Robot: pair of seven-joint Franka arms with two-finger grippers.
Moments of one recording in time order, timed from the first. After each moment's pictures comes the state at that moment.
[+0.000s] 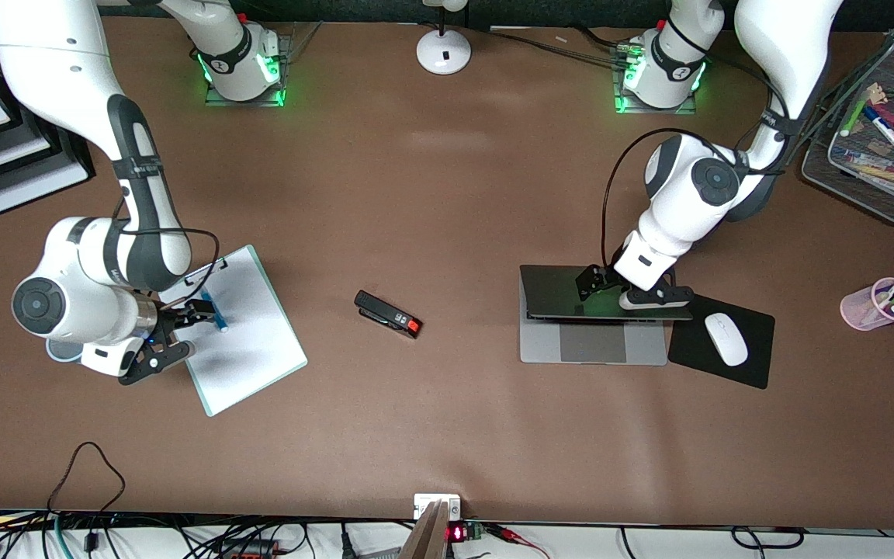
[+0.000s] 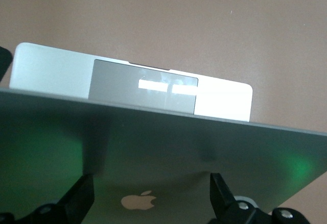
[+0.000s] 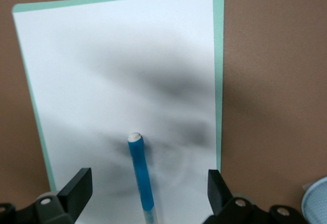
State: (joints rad) left arm 0.02 0.36 -0.35 -2.15 -0.04 2.73 -0.42; right arm 0.20 0.67 -0.20 -1.55 0.15 2.08 -0.53
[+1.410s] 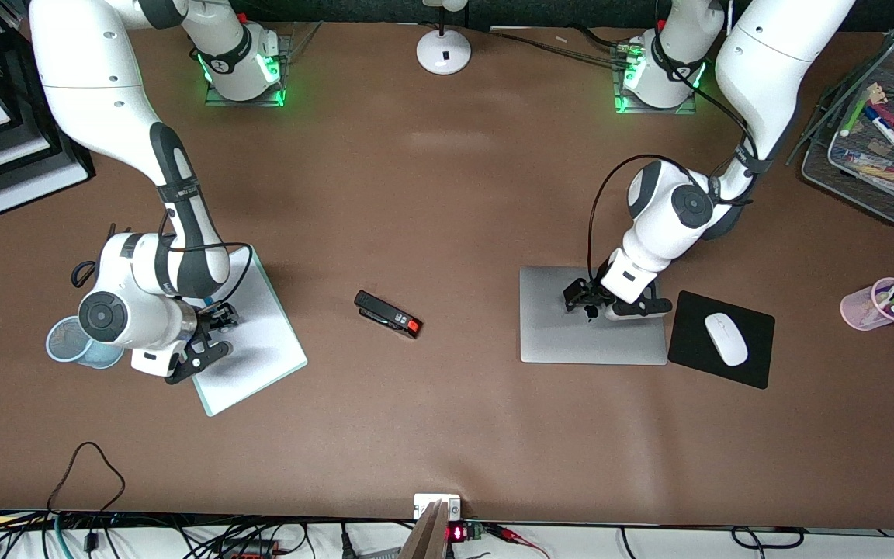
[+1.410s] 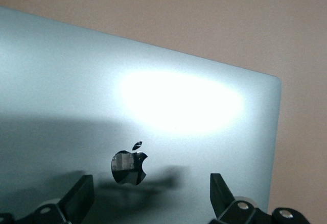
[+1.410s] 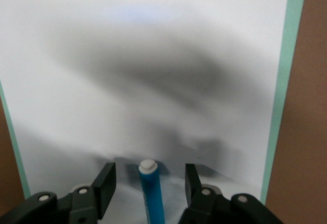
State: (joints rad) left arm 0.02 0.53 -0.36 -2.14 -0.04 2.89 -0.42; right arm 0.24 0.75 -0.20 -1.58 0.15 2.15 -0.55
